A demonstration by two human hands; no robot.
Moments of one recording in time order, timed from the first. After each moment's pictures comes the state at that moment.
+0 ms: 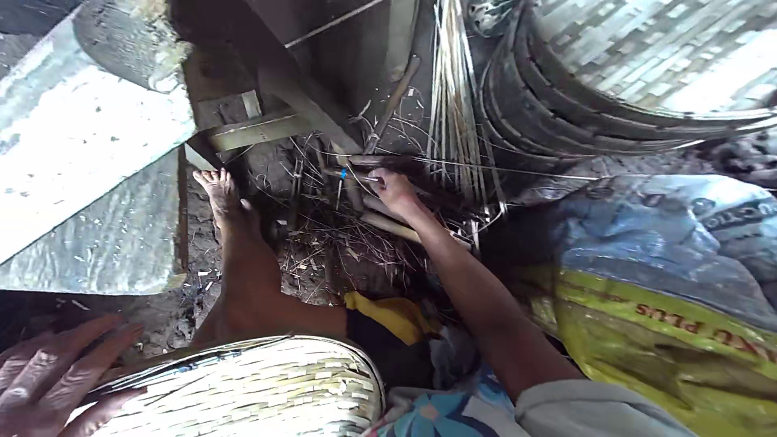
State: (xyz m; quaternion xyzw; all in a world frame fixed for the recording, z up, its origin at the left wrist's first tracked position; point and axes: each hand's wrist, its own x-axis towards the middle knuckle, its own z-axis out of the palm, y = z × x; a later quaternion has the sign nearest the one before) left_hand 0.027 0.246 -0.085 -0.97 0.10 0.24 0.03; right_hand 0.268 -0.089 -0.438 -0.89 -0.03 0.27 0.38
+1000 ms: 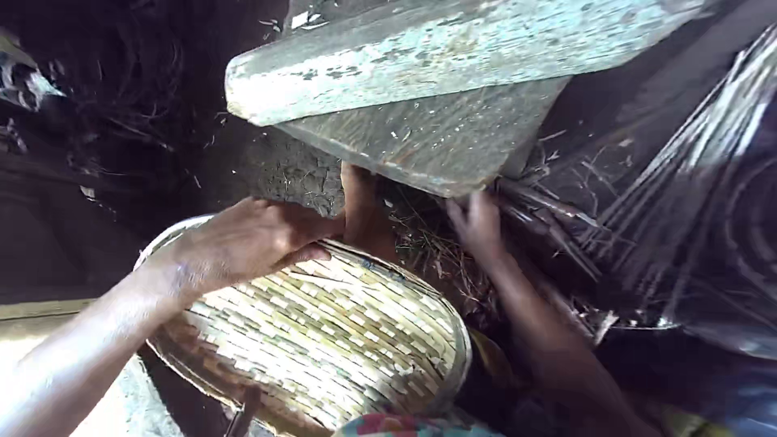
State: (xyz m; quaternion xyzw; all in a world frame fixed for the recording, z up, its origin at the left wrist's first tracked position) left_hand 0.034 0.246 -0.107 -0.97 0.18 0.16 -0.05; right_hand 0.206 0.003 -0.392 -0.83 -0.29 0.07 0.47
